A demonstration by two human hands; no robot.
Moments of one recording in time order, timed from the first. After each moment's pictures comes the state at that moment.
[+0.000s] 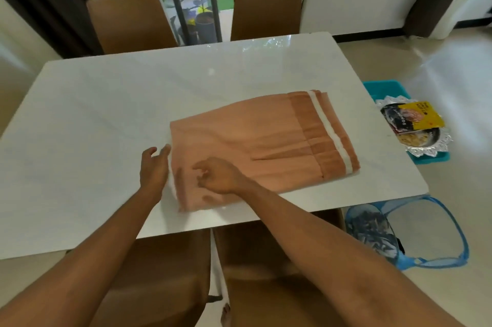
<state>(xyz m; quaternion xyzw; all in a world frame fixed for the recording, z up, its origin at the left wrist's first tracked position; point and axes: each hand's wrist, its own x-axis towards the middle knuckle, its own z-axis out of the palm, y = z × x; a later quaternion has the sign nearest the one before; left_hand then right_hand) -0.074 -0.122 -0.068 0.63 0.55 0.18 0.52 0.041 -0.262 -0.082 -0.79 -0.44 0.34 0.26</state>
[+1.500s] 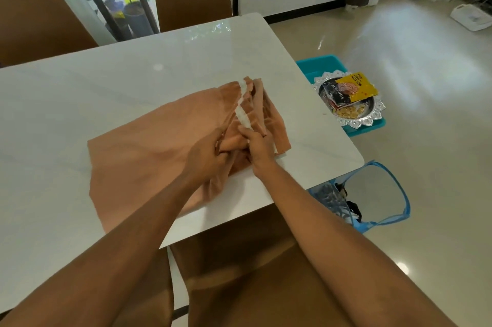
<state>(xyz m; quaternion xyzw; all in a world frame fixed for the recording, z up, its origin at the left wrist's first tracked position) 0.105 -0.293 -0.073 0.92 0.11 0.05 0.38 0.189 -0.419 -0.091 -0.58 0.14 0.24 0.76</state>
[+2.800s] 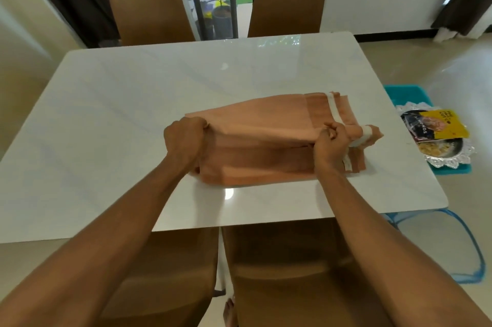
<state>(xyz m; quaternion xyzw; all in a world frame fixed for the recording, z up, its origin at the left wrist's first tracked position) -0.018 -0.129 -0.007 0.93 0.36 0.10 0.00 0.168 -0.366 -0.073 -0.78 0.06 0.01 0.62</state>
